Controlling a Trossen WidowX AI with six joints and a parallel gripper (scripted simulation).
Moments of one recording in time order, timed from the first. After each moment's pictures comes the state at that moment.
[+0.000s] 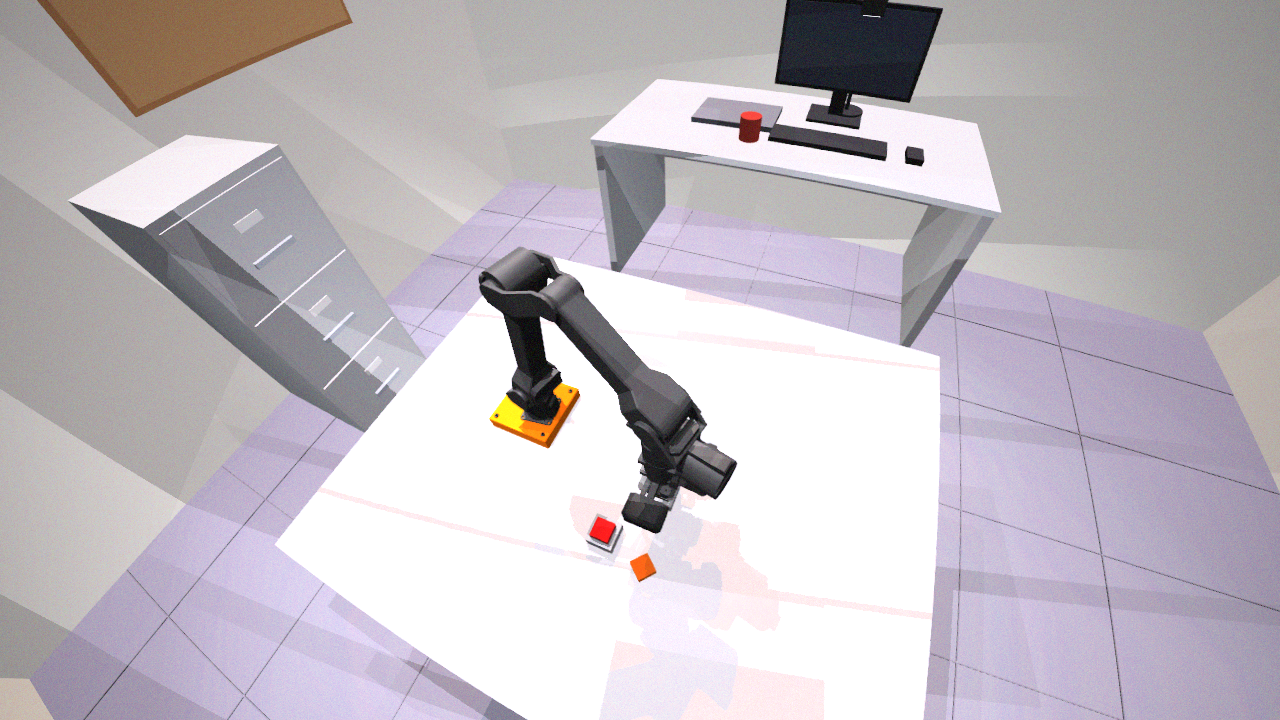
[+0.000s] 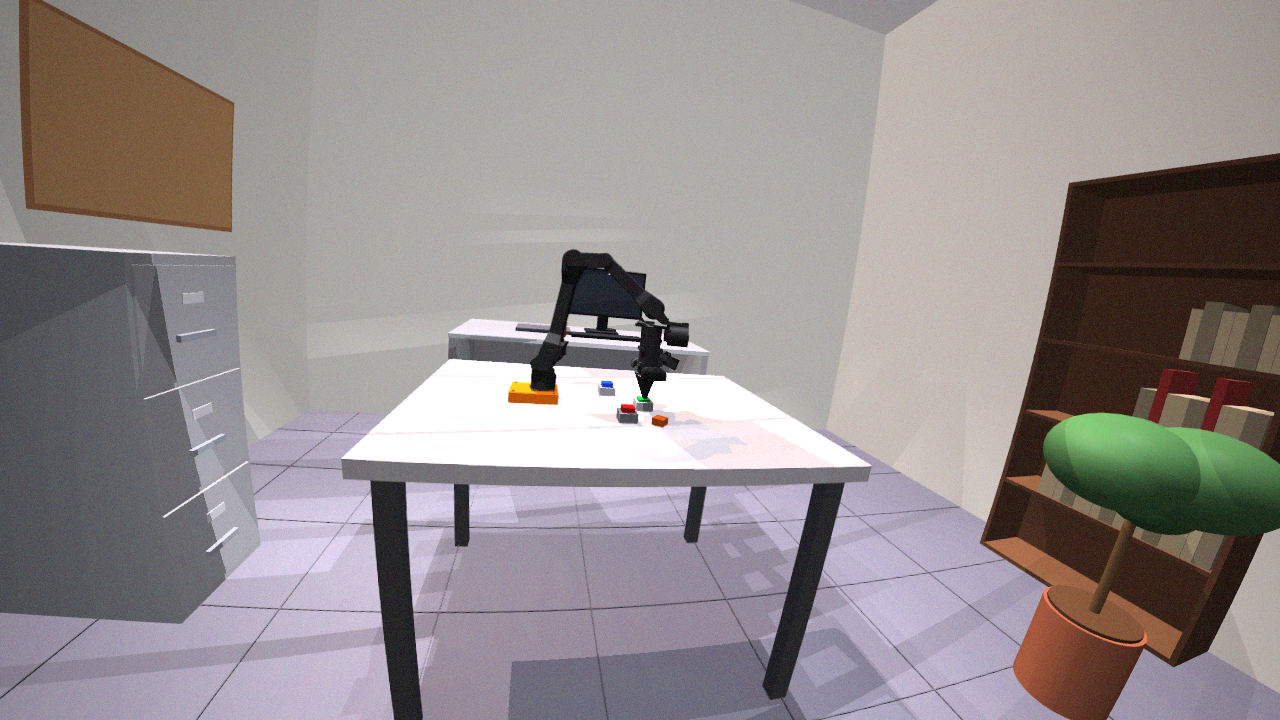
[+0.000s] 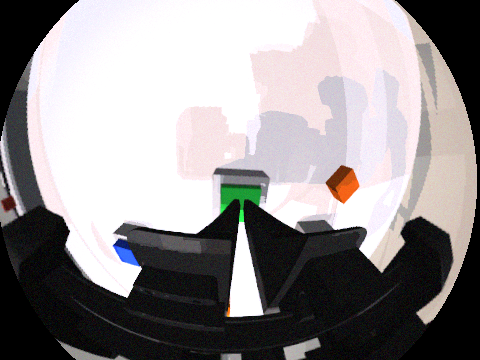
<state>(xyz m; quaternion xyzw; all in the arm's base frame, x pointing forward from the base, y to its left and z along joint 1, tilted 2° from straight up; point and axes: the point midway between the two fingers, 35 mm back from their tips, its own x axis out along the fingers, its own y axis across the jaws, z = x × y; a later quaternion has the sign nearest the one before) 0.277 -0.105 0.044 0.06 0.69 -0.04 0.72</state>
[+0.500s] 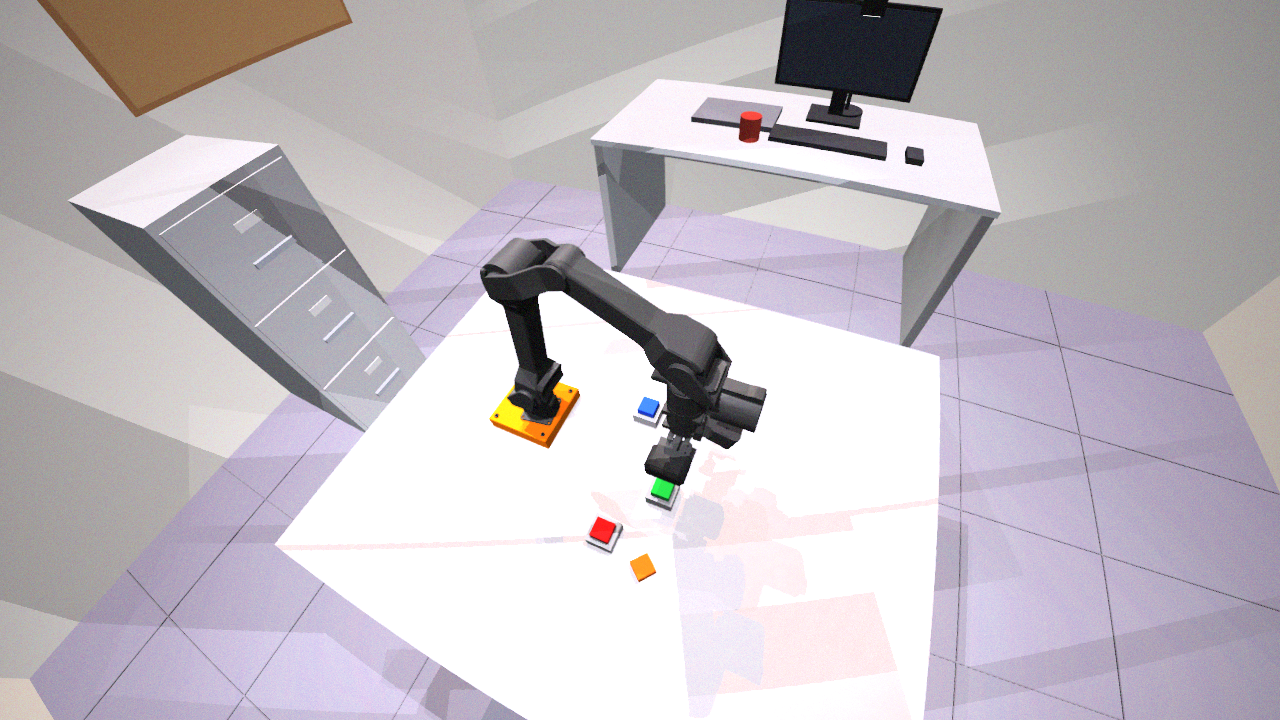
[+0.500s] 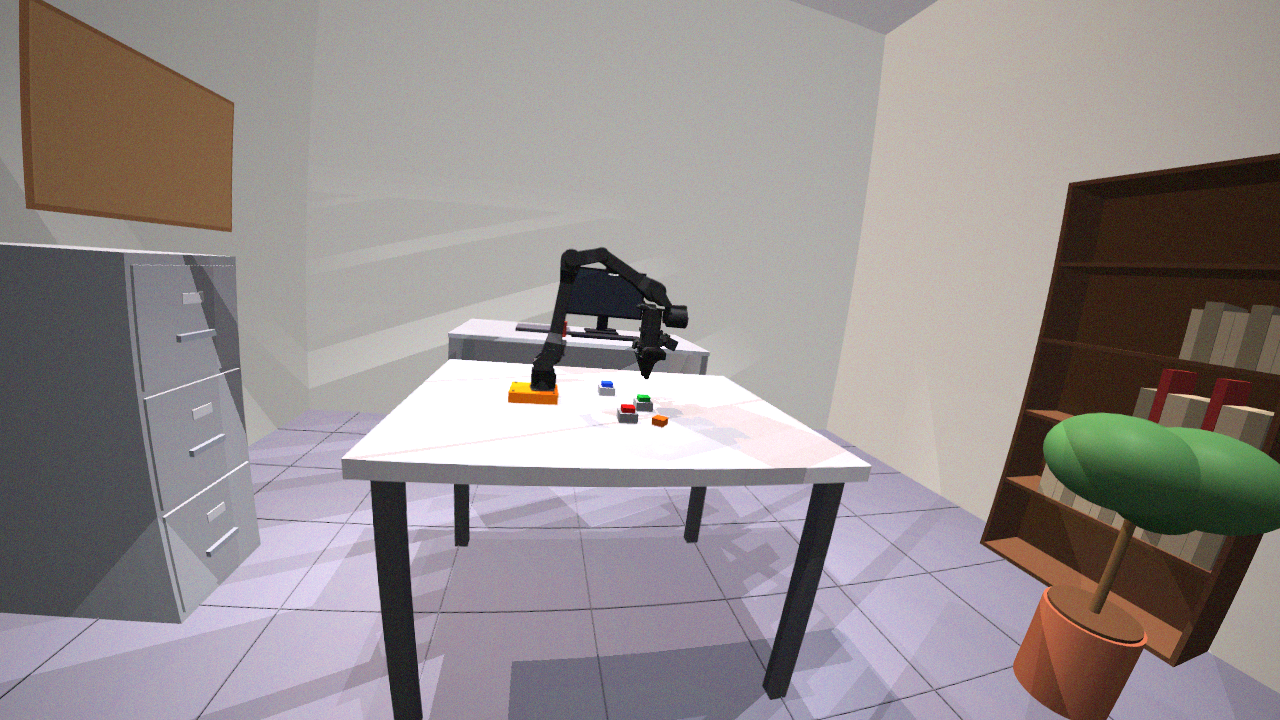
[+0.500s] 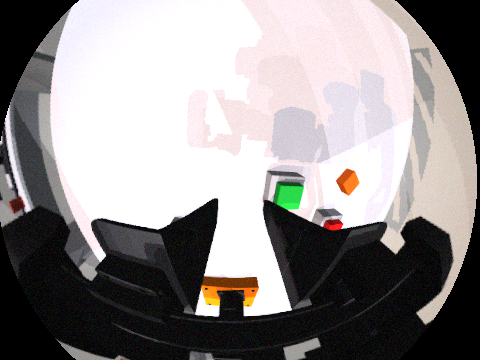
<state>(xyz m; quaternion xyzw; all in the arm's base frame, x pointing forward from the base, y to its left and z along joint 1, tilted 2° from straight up) 0.296 -0.043 0.091 0.07 0.70 -0.04 0.71</state>
